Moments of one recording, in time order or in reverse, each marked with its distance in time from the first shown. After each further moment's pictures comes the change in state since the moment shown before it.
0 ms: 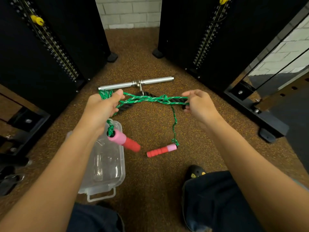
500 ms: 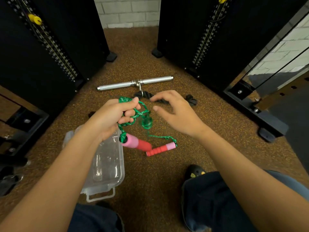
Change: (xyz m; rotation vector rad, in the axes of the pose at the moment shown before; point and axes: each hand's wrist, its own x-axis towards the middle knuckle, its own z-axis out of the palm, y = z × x) left_hand -0.020 0.015 0.013 -0.083 -0.434 -0.155; right_hand -0.028 0.002 0.020 -0.509 -0.347 -0.634
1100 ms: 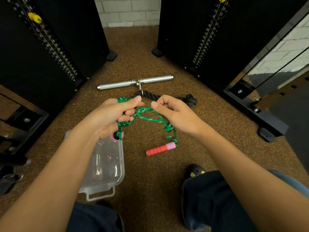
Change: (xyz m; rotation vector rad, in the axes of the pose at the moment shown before) left_hand -0.001 0.004 -0.001 0.002 -0.017 -0.065; right_hand -0.002 -0.004 0.001 0.387 -0.126 0.123
